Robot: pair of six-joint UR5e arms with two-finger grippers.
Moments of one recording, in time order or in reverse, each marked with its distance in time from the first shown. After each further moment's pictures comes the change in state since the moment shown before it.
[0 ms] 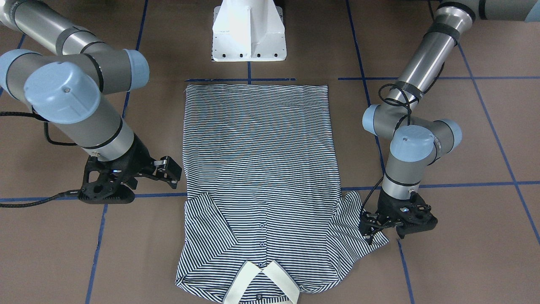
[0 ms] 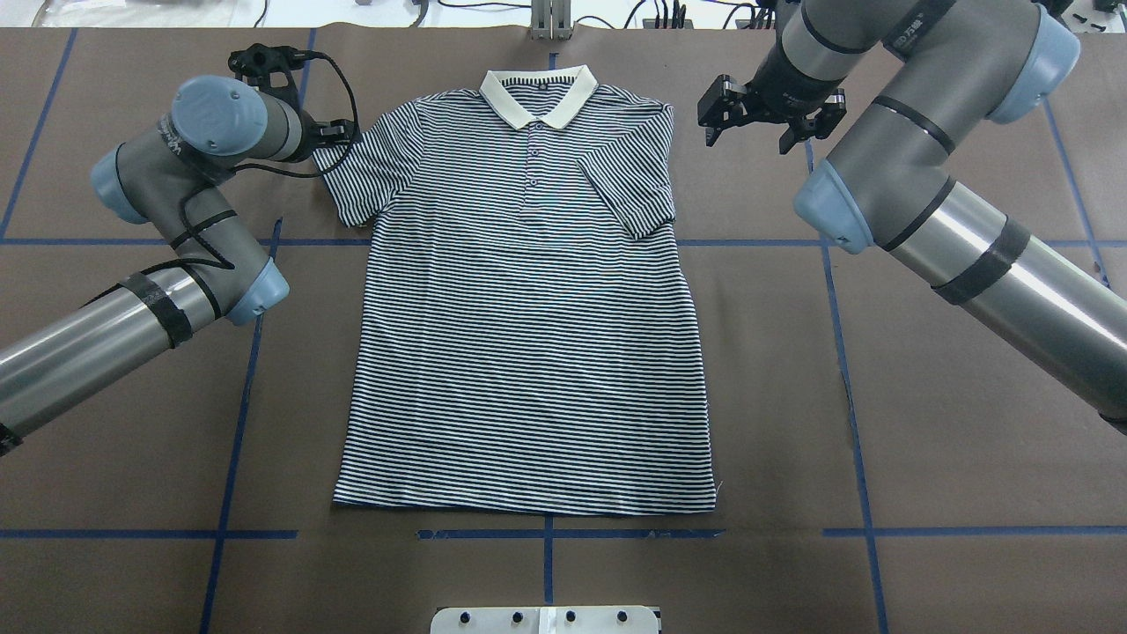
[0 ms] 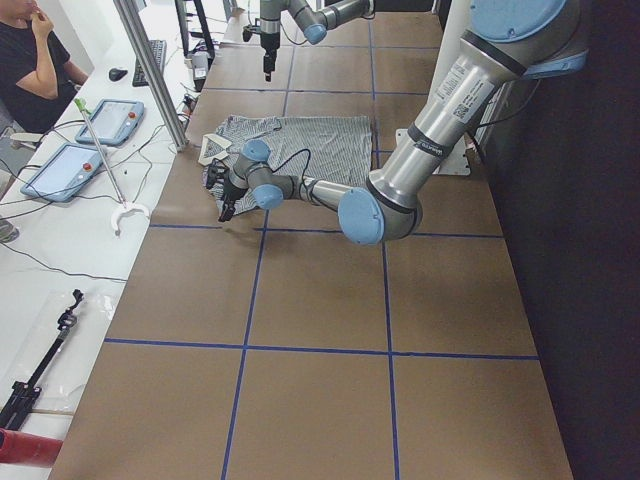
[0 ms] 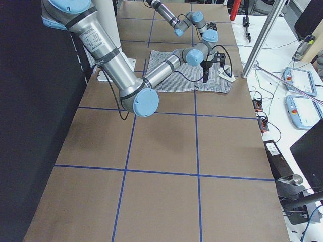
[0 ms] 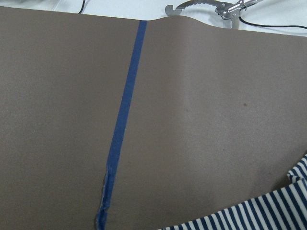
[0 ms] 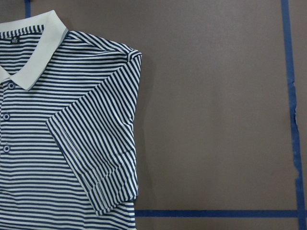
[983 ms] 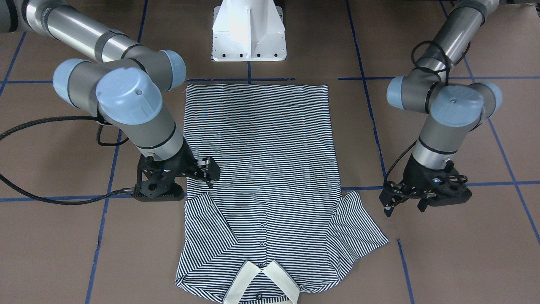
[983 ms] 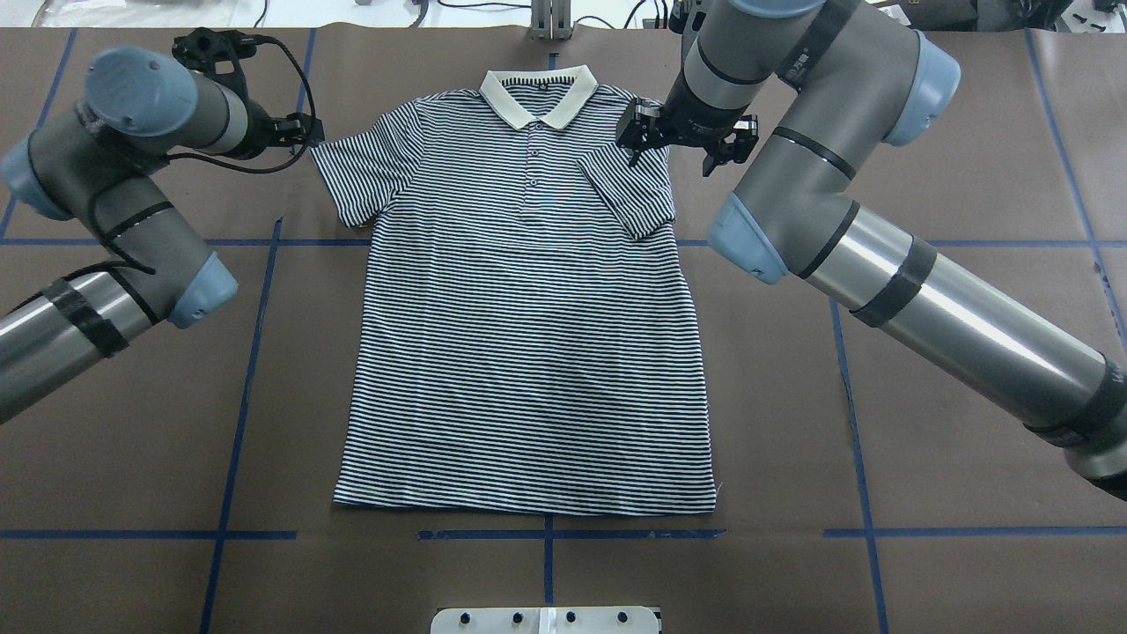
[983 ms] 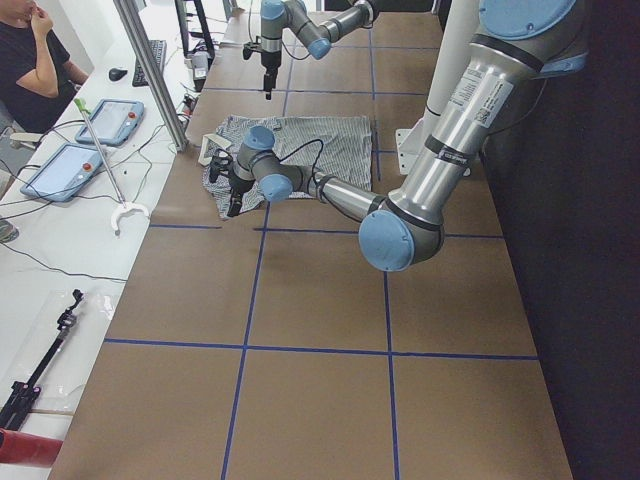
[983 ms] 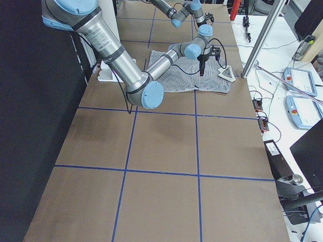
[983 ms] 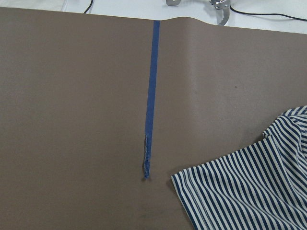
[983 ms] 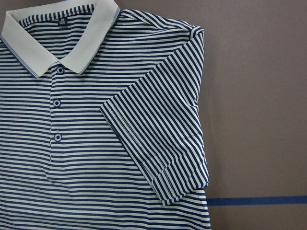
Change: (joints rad) left arm -0.039 0.118 -0.231 0.134 -0.081 0.013; right arm -0.106 0.103 -0.046 0.009 -0.058 0.133
